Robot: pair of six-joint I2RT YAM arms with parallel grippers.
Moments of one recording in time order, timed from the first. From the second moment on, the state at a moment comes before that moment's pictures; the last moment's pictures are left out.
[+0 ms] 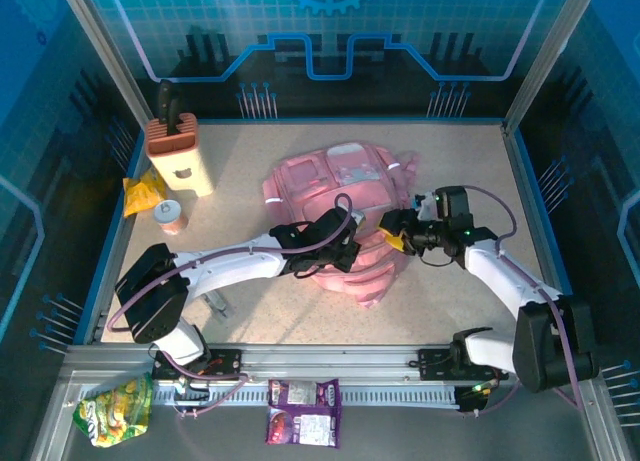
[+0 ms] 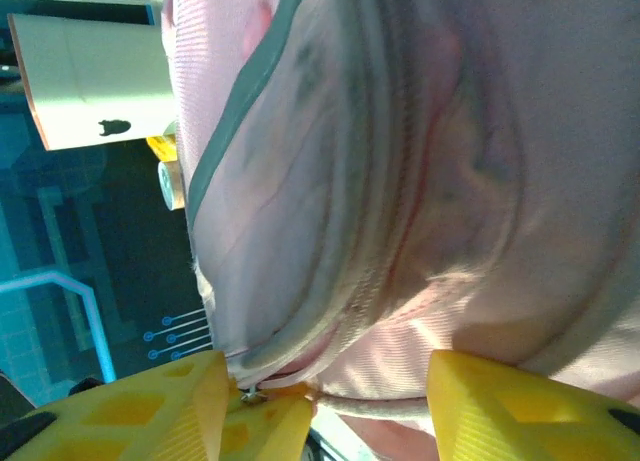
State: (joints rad) left arm -0.94 1.61 1.11 -0.37 -0.07 -0.45; right arm 0.20 1.23 0.68 -0.23 -0.72 0.94
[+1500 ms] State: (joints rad) left arm -0.54 1.40 0.93 -0.42 0.12 -0.37; right arm 0.25 1.33 0.82 -0.31 -0.65 0.82
